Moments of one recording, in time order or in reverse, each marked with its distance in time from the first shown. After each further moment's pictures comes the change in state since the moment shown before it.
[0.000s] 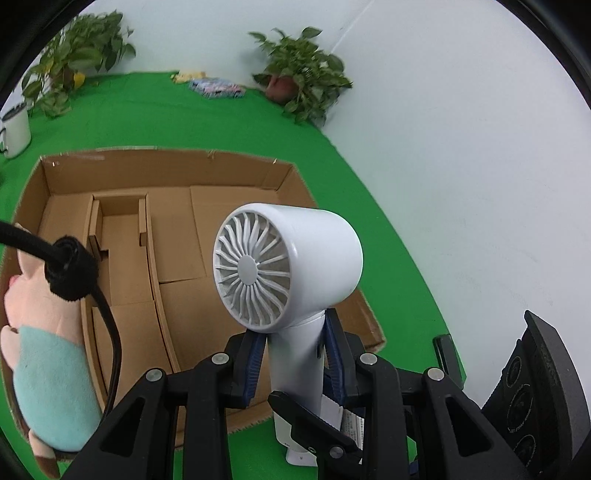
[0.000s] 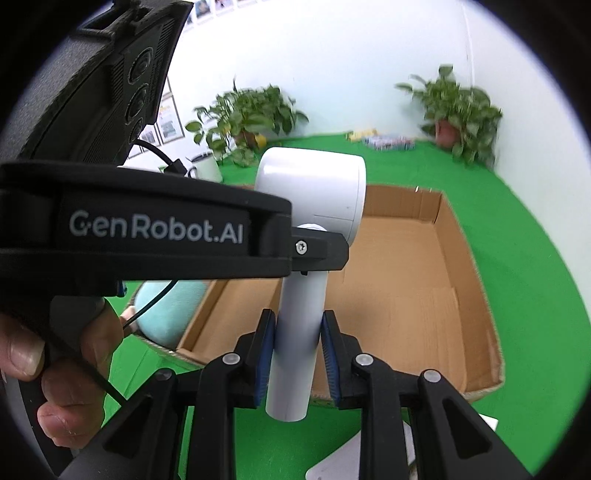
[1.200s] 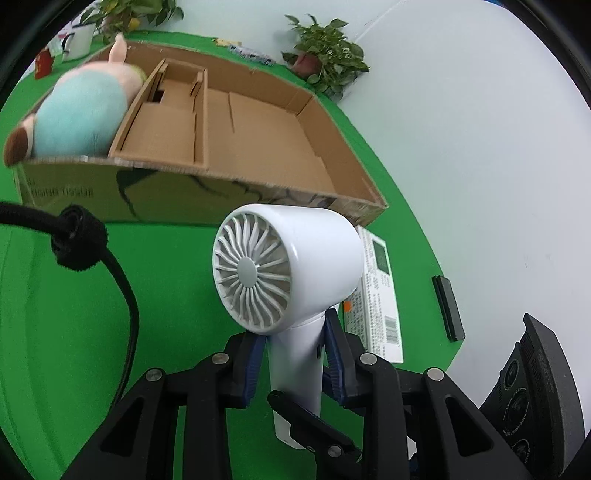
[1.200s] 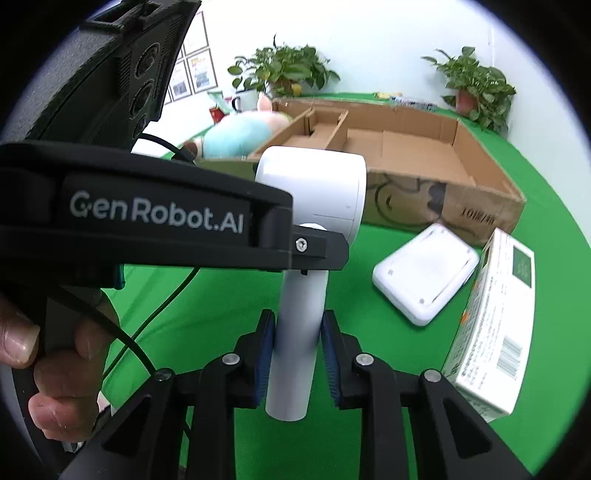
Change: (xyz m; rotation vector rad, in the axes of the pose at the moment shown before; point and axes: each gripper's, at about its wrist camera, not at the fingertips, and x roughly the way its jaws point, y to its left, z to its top) left arm -0.023 0.001 -0.228 -0.106 -0.032 -0.003; right arm -0.076 0.071 -0.172 -0.113 0.040 0.022
